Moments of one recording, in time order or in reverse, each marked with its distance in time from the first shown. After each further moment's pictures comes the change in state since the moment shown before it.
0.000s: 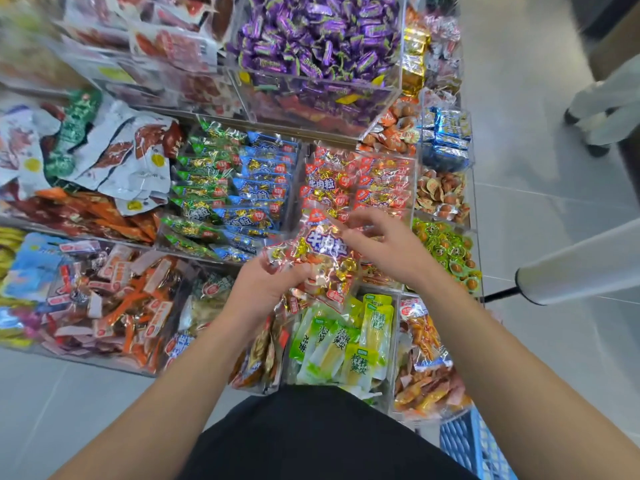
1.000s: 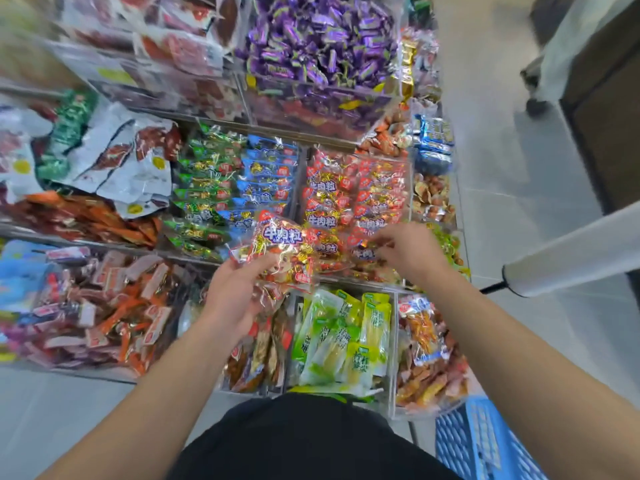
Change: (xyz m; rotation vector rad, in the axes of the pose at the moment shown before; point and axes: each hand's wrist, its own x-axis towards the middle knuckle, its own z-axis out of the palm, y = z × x) left_hand -0.009 0.014 -0.040 -0.298 0.194 -0.219; right_hand 0.013 0.036 -0.003 -0.706 0.147 0.002
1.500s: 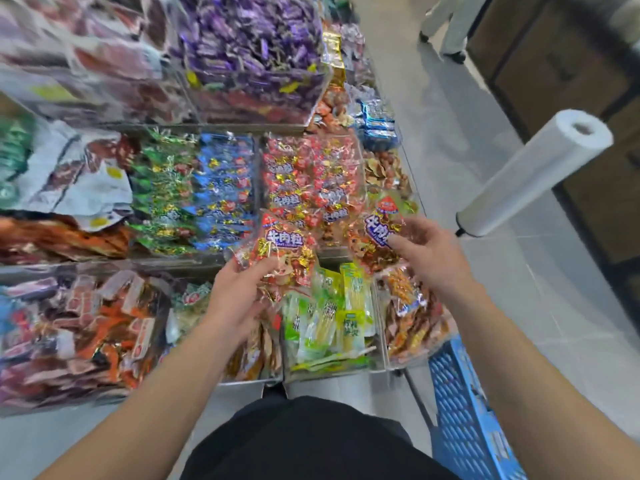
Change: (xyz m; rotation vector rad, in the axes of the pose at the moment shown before) left_hand -0.031 -0.034 -0.001 0.165 -0.147 0.022; right_hand -0.149 -0.008 -0.014 0.889 0.333 0.374
